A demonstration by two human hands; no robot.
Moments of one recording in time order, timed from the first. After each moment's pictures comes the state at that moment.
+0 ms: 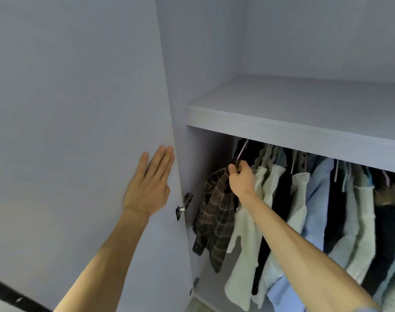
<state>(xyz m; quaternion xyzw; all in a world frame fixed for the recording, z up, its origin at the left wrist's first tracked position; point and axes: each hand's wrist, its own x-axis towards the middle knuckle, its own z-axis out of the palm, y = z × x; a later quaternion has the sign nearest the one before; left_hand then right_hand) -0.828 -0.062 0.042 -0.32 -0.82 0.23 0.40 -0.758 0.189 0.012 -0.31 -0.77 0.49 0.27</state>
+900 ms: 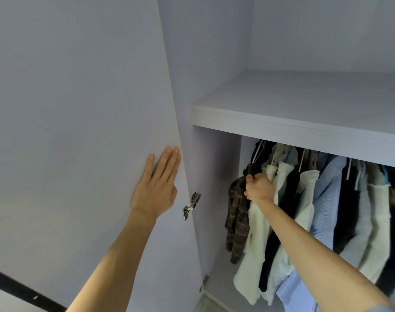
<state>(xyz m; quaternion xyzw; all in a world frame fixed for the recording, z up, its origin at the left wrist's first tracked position) -0.833 -0.063 0.039 -0.32 -0.83 0.23 0.39 -0.773 0.251 -0.072 -0.40 -0.78 0.45 0.18</state>
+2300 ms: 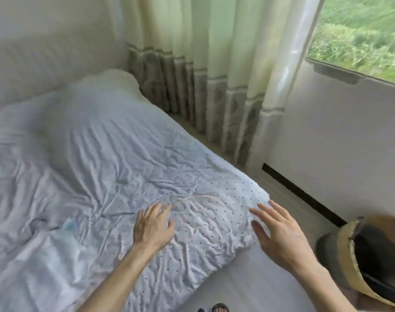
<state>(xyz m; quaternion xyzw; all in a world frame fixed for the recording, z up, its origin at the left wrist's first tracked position) -0.077 -0.514 -0.144 0.63 -0.76 -0.13 -0.02 -0.392 -0.404 -0.088 0.67 -0.73 0.15 -0.08</state>
